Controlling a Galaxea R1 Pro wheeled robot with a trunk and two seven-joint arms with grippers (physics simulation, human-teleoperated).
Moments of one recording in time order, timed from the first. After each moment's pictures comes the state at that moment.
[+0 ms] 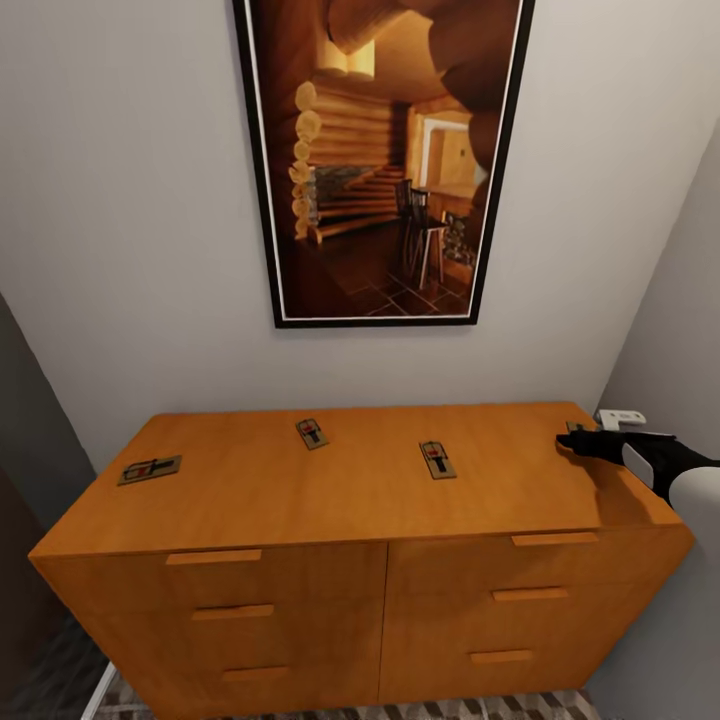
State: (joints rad) left arm -0.22 0.04 -0.10 0.07 -0.01 -0.50 0.02; right arm -1.25 -0.43 0.00 -0.03 0.02 0.18 0.25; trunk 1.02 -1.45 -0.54
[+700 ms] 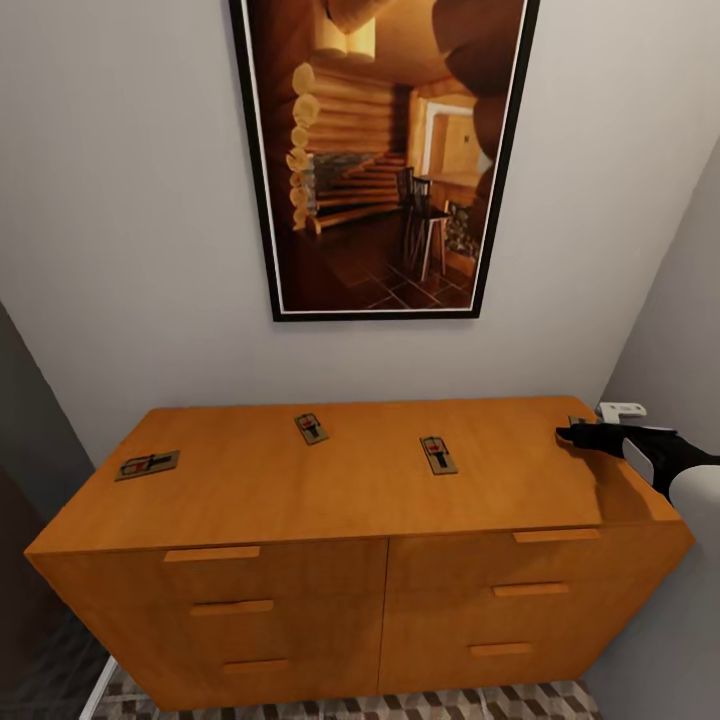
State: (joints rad) left arm -0.22 0.04 -0.10 0.07 -0.01 -0.50 0.02; right arm -1.24 -0.43 0.00 -0.08 0.02 0.18 0.25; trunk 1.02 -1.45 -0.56
